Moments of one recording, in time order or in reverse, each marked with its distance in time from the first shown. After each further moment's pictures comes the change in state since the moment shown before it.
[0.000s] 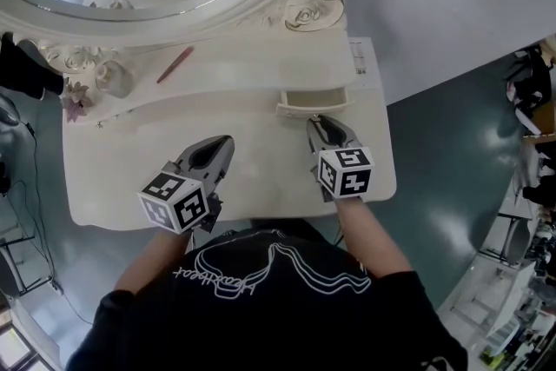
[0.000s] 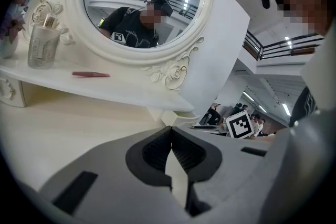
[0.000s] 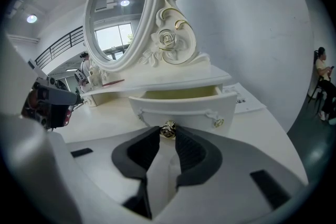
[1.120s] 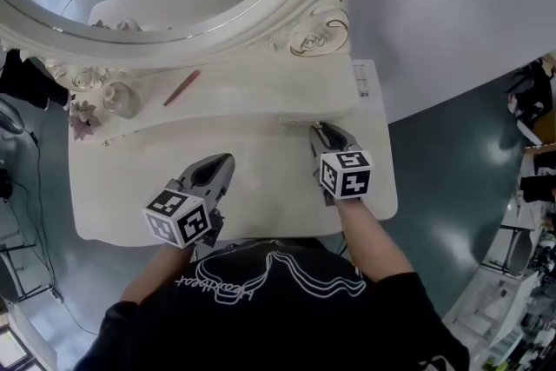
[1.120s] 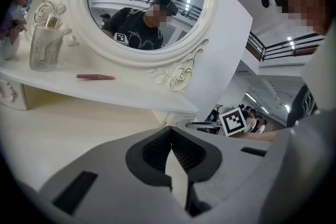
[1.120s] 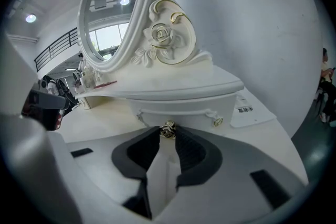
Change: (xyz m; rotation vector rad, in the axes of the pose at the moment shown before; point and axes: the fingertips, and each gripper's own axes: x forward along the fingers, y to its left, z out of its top) left arm 0.000 0.015 0.007 -0.010 -0.009 0.024; right arm 0.032 -0.014 0.020 -0.004 0.009 -0.001
